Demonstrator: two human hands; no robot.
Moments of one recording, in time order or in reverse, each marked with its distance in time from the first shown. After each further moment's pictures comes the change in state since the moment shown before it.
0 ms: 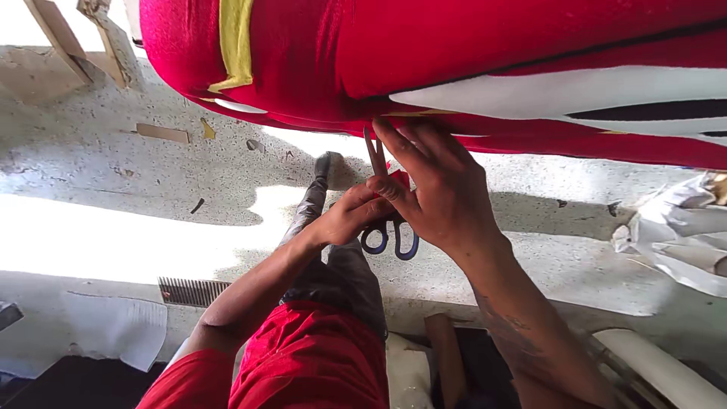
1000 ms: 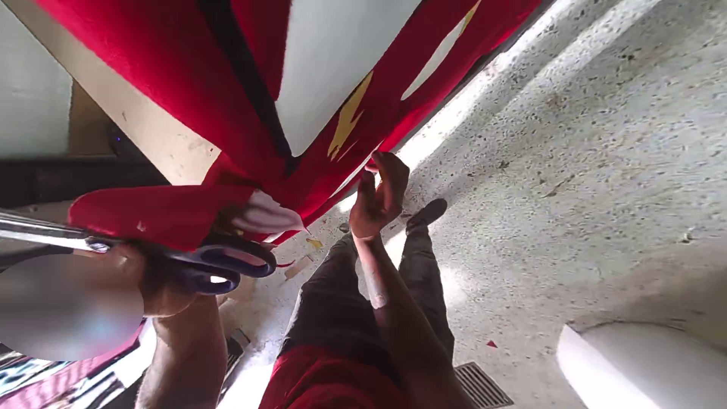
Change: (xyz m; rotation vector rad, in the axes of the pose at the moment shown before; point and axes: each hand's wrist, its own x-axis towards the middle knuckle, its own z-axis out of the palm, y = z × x) left_hand 0.063 0.253 -0.122 0.596 -0.178 0.333; right_hand 0.108 -0.063 0.234 0.711 1.917 0.562
